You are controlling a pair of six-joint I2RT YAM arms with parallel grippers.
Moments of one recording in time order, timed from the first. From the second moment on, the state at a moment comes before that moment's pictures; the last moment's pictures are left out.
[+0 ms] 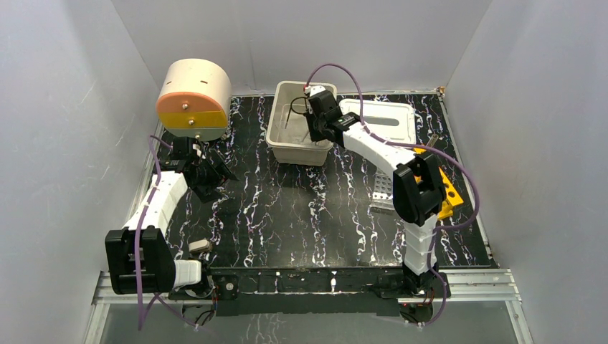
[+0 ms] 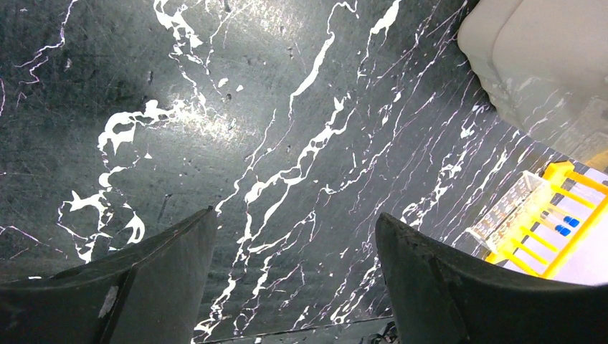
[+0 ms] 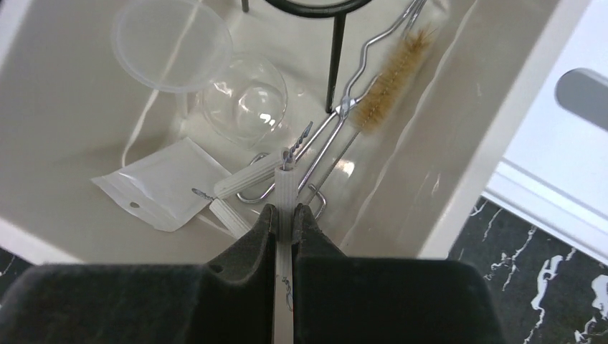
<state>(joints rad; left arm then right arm) 0.03 1.30 0.91 -0.70 0.27 -0.66 0.65 1.94 1.67 -0.42 0.16 0.18</state>
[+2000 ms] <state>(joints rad) 0.03 1.25 0.96 -0.62 0.44 -0.57 0.27 2.07 1.88 -0.69 0.20 0.32</state>
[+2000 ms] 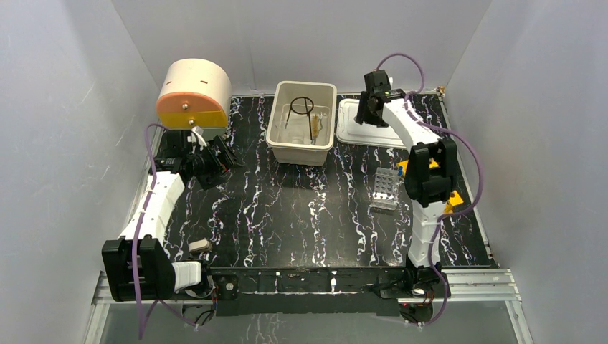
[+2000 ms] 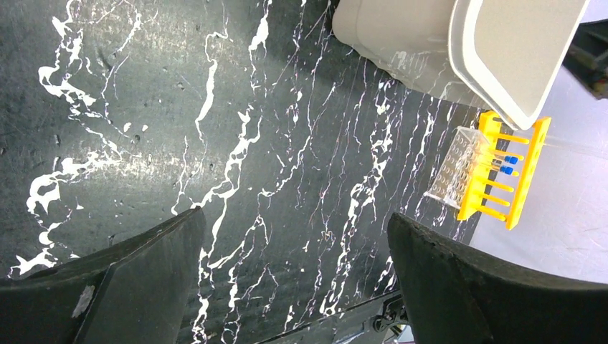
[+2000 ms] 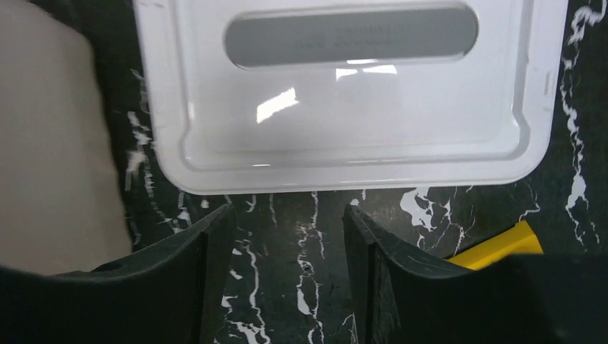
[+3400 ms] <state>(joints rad) 0.03 1.22 0.96 -0.65 0.40 -0.55 0.22 2.38 2.09 -1.08 0.42 1.29</state>
